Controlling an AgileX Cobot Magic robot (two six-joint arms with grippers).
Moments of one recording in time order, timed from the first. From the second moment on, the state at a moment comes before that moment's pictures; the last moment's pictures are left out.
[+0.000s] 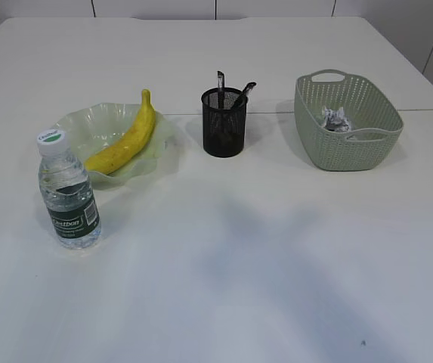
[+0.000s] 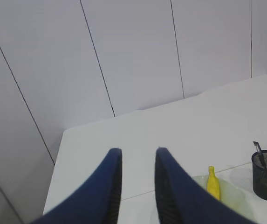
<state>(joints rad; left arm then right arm) -0.23 0.67 -1.03 0.32 0.49 -0.12 0.39 0.78 -1.15 0.12 0.36 -0.36</state>
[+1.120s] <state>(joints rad) -0.23 0.36 -1.03 0.36 0.79 -0.11 0.39 0.45 -1.13 0.07 1.01 -0.24</state>
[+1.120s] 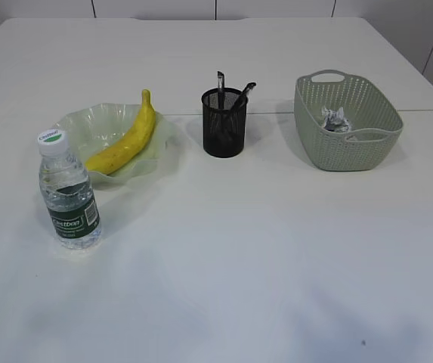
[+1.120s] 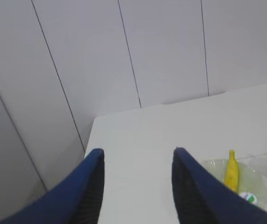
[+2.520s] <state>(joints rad) -0.23 0.24 -1.03 0.32 0.86 -0.11 0.39 0.34 -1.13 -0.16 1.04 -0.21</state>
